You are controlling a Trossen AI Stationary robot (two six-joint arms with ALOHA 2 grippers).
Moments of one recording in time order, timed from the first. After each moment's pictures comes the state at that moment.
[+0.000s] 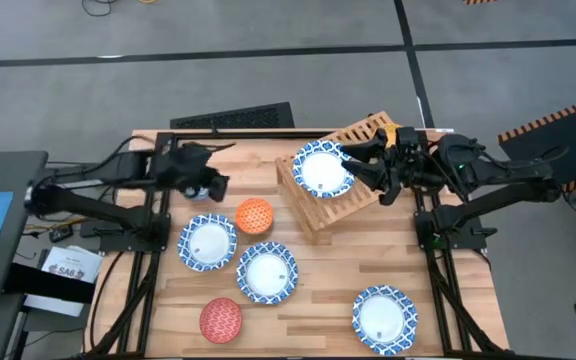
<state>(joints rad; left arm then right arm) 0.13 1.01 1.13 -0.91 -0.37 -0.74 0.08 1.00 1.13 0.12 0.21 0.36</state>
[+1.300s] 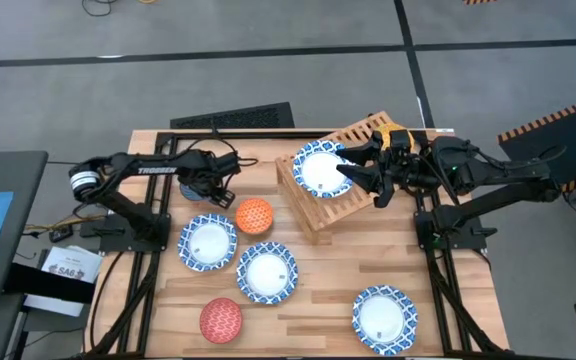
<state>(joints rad) 0.48 1.49 0.83 -0.85 -0.16 -0.54 0.08 1.02 1.13 0.10 0.21 0.36</state>
